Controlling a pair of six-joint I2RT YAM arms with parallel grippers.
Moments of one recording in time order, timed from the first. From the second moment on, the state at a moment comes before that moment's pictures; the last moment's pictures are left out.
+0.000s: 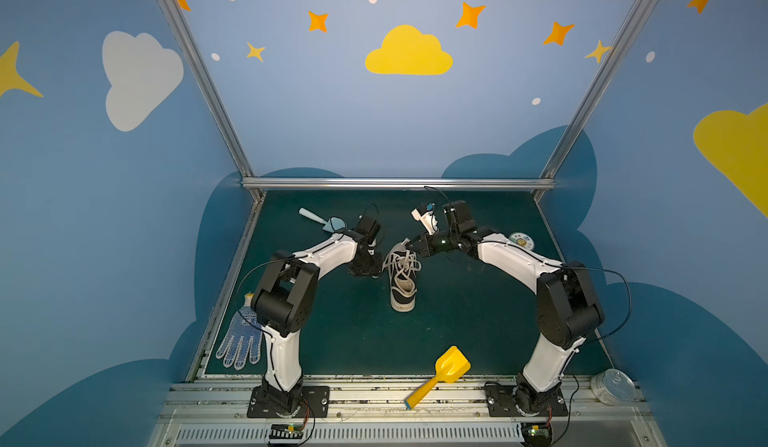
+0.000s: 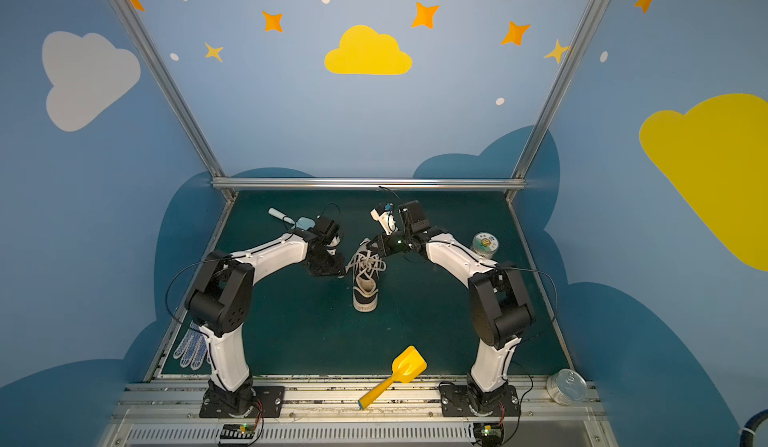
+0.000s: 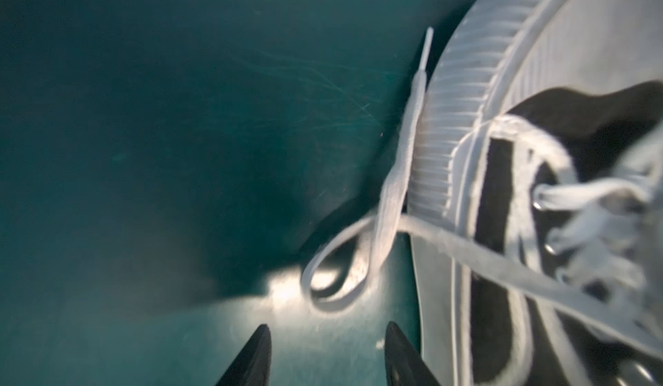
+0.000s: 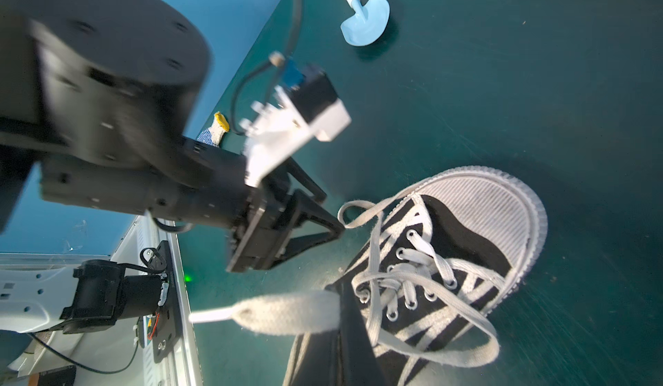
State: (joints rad) left arm -0.46 1.96 1.38 -0.71 0.12 -0.40; right arm 0.50 1.79 1.30 -0.28 -0.67 0.16
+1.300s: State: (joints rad) left arm -0.47 1.79 1.41 -0.85 -0.11 -0.32; right arm 0.41 1.51 1.14 -0.28 -0.63 0.27
